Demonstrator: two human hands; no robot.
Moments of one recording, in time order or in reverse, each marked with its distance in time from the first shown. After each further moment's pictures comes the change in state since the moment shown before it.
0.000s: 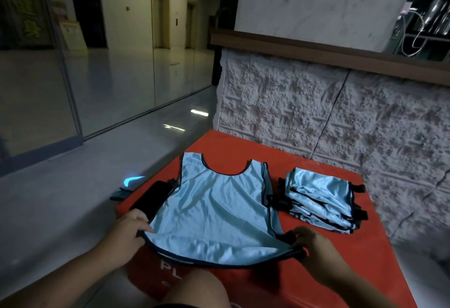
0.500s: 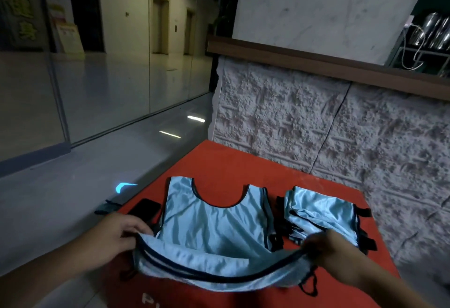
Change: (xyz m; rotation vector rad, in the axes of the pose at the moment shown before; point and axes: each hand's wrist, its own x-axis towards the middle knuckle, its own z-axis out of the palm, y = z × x) left_hand 0.055 0.056 -0.049 -0.391 -0.249 0.001; right_hand 0.062 0.031 -0.064 0.260 -0.113 -0.021
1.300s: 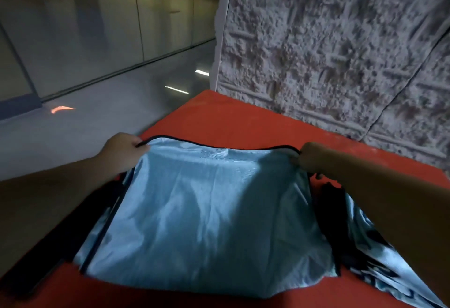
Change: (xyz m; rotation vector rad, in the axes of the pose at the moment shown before) left_hand 0.324 -0.164 0.021 0.362 0.395 -0.320; right_hand 0.379 0.088 0.035 -0.205 -0.035 0.492
